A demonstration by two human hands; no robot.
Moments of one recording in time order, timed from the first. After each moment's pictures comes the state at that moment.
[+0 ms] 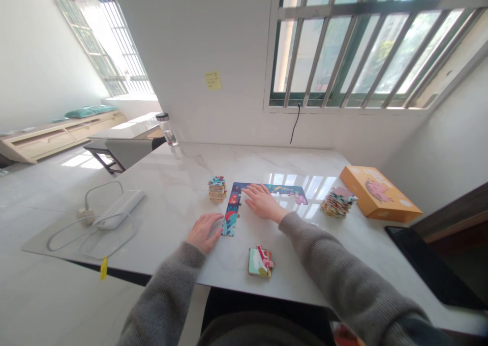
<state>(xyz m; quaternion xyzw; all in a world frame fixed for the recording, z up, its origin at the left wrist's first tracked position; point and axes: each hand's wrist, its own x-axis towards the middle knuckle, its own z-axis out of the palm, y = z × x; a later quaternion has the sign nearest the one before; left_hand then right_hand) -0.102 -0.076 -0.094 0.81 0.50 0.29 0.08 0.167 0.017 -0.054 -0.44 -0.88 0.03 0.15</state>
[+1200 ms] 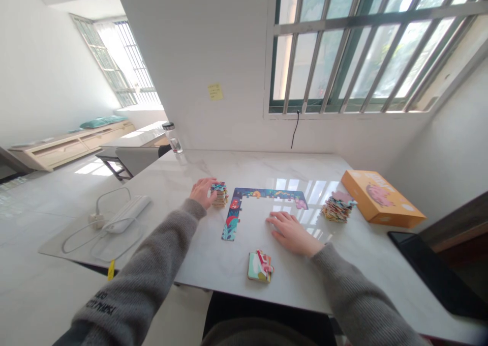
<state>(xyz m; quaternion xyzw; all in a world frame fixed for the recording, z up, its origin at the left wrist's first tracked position) -0.114 0.033 -0.019 0.79 0.52 0.32 -0.04 0.244 -0.068 -0.050 -0.47 -0.87 0.11 0.11</state>
